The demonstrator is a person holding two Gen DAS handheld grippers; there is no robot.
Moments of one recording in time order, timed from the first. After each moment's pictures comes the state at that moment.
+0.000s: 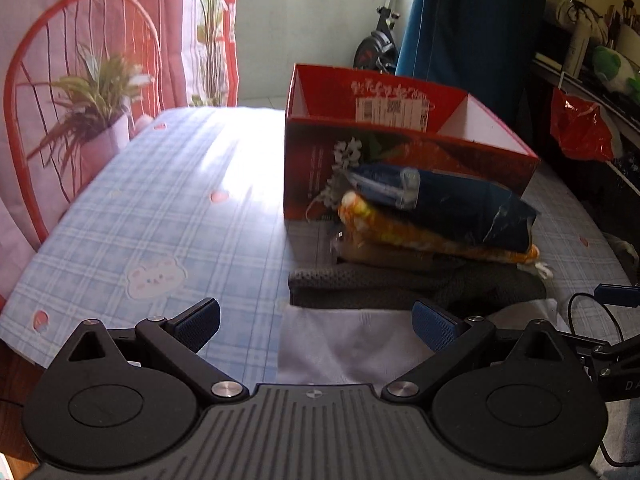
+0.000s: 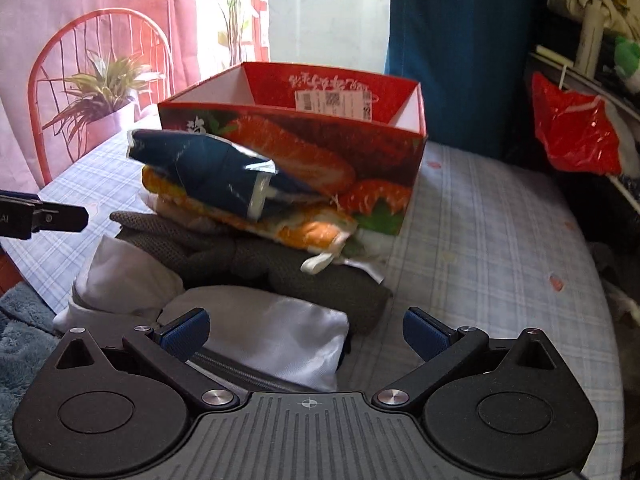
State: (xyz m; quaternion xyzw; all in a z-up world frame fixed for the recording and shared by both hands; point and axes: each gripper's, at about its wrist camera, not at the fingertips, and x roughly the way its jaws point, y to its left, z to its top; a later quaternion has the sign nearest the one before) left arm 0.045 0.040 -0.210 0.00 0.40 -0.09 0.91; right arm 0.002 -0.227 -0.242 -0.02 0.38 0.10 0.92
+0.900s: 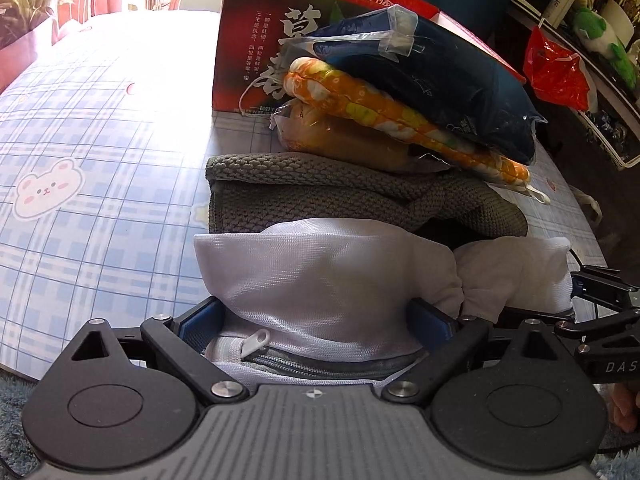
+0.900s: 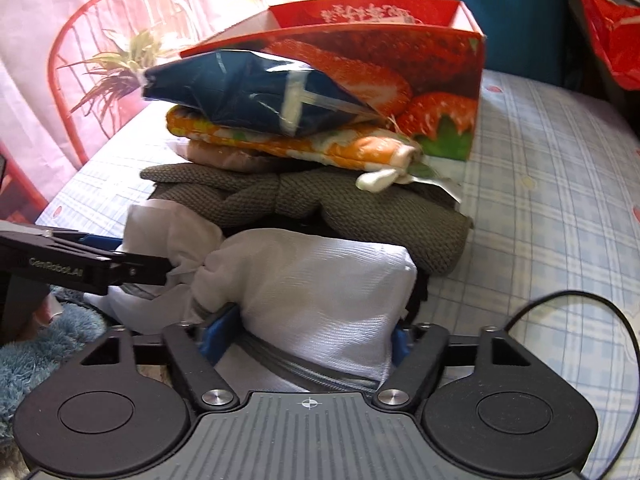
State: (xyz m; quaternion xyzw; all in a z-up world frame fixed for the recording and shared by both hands) left arm 0.061 0.049 -0.295 -0.04 0.48 -0.18 0.86; right arm 0.017 -0.227 -0.284 0.05 0.44 0.18 0.88
